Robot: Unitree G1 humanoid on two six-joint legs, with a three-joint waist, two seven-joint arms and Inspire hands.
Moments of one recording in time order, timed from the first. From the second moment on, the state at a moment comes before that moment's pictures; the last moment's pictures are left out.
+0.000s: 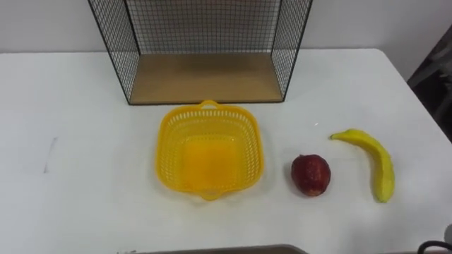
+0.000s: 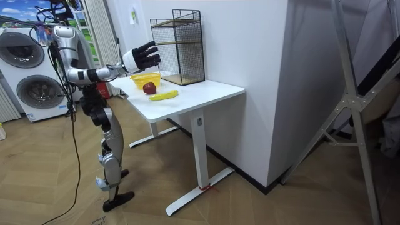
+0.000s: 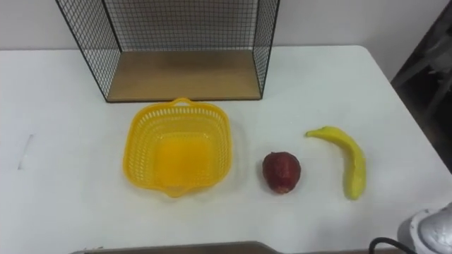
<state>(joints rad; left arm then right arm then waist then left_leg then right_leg) 0.30 0.22 0.14 1.06 0.31 0.02 0.16 0.18 -0.29 -0.33 -0.13 0.08 -0.12 -0.78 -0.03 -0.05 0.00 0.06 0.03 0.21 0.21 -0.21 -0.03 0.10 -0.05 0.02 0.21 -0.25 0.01</state>
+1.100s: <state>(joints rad) 0.28 0.20 0.09 1.09 0.33 0.02 0.11 0.26 -0.28 -0.05 -0.07 -0.01 -0.12 -0.31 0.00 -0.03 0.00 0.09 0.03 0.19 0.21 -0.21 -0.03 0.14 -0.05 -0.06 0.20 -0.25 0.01</state>
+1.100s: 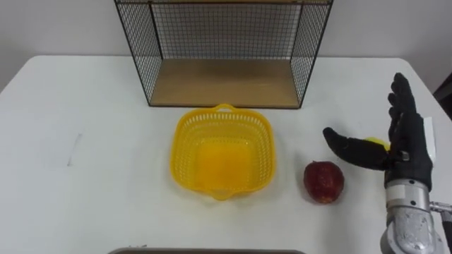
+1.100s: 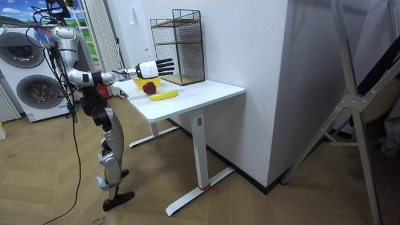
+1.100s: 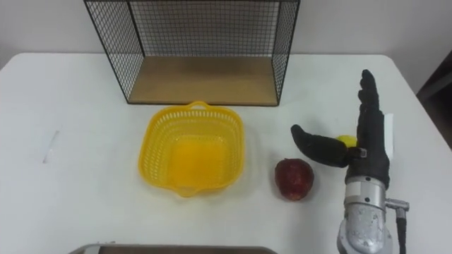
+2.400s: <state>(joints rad) 0.25 0.21 -0.06 1.13 0.34 0.02 0.07 0.29 -0.23 0.10 -0.13 0.04 -0.11 -0.03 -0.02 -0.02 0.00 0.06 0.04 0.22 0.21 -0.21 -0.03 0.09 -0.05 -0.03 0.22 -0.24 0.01</state>
